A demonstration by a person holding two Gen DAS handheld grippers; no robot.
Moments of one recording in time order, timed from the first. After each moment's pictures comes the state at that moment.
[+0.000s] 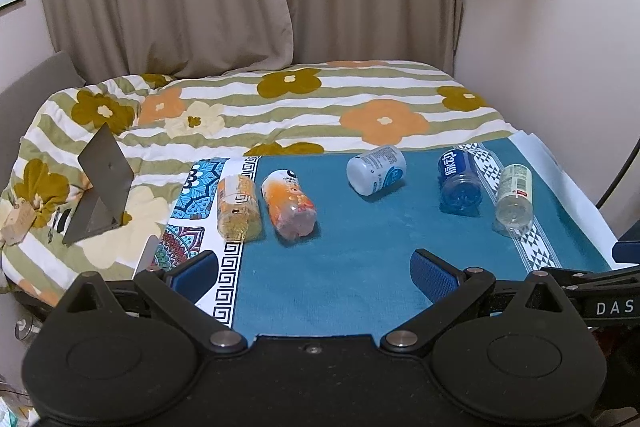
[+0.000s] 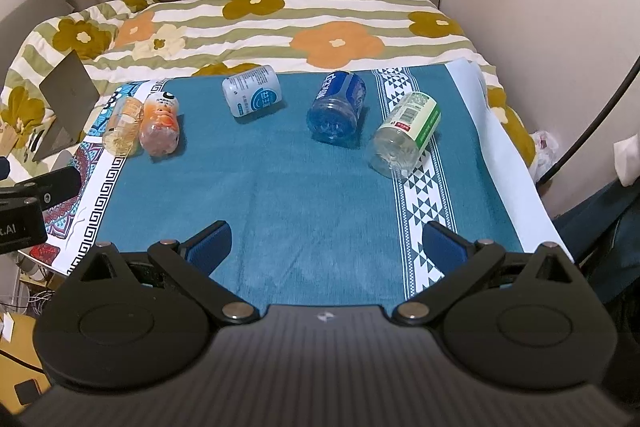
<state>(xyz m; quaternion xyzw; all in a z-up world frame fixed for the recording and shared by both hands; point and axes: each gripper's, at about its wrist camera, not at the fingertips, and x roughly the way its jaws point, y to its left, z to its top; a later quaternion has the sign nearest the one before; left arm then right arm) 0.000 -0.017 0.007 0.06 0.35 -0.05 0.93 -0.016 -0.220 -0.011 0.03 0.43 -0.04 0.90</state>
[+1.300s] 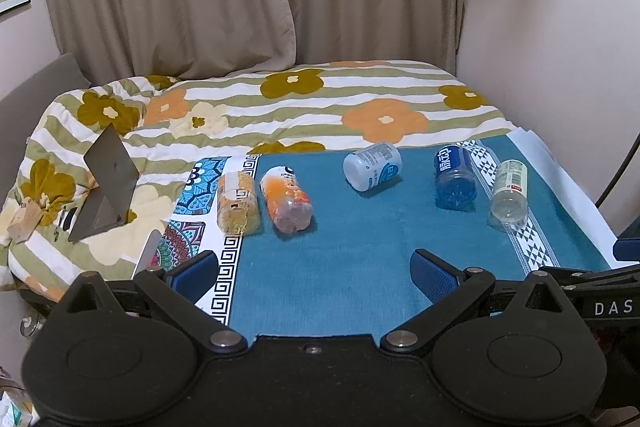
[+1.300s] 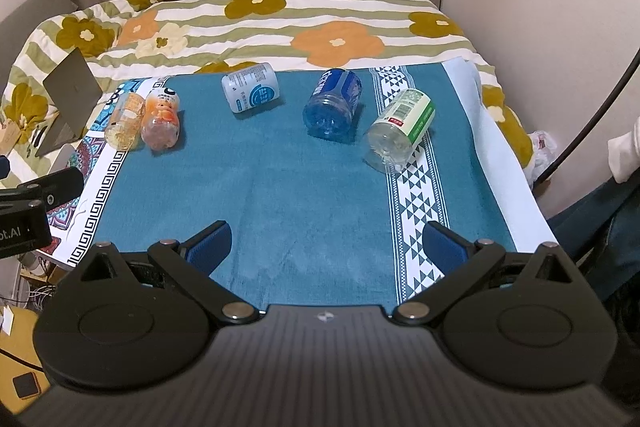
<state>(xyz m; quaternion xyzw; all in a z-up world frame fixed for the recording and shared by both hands) -0.015 -0.029 0.010 0.06 0.35 -0.04 0.93 -0.029 -0.223 -0.008 0.03 0.43 -0.04 0.90</state>
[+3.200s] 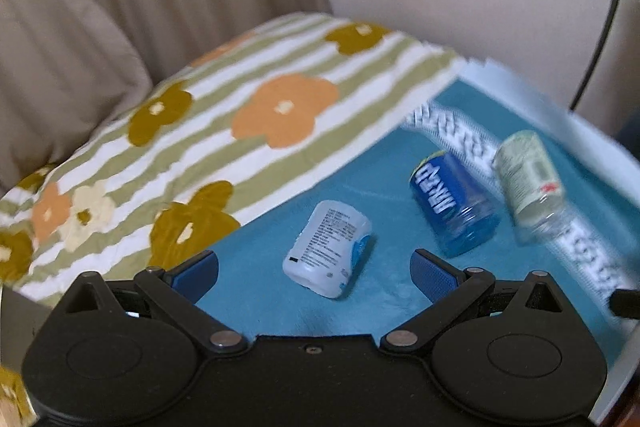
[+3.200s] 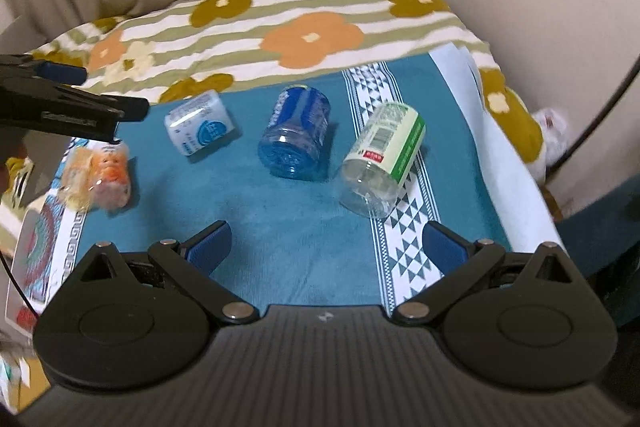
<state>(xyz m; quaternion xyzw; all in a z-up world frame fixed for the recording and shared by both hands) 0.227 -0.111 -0.044 0.26 0.39 -0.24 0.85 0.065 -0.280 -0.039 0.10 0.45 -0.07 0.89</state>
